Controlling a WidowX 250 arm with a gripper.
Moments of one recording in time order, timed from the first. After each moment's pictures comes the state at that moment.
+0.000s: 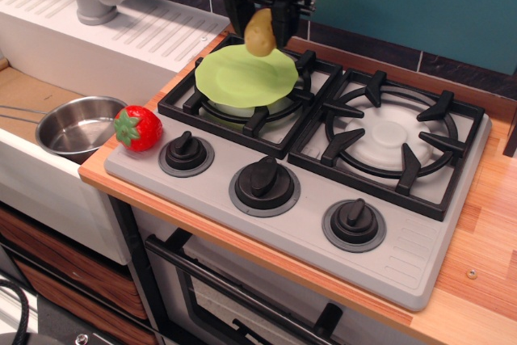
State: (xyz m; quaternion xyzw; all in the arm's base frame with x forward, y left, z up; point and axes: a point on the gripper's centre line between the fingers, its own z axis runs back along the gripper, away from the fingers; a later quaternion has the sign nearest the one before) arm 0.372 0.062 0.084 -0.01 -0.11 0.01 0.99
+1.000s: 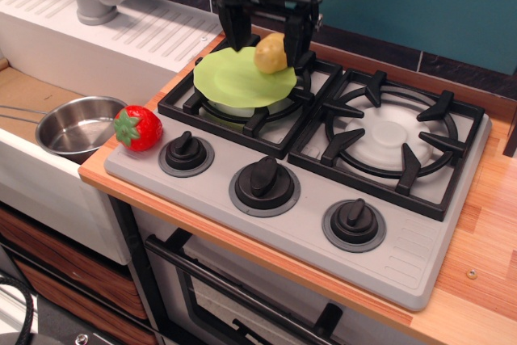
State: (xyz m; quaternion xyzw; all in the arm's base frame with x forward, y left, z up) arm 0.352 0.046 0.089 -0.01 -0.09 0.02 1.00
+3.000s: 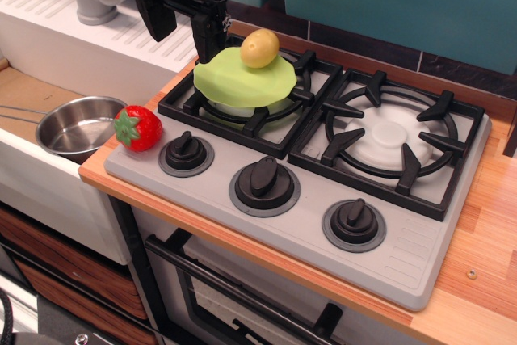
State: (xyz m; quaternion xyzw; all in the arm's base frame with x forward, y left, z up) arm 0.316 0.102 0.095 0.03 -0.09 -0.05 0.99
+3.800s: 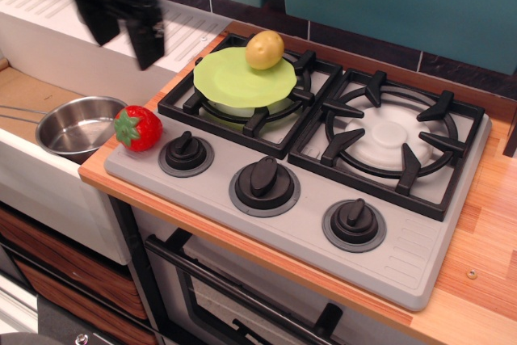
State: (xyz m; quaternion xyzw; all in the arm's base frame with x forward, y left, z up) arm 0.276 0.128 0.105 0.02 -0.08 -0.08 0.99
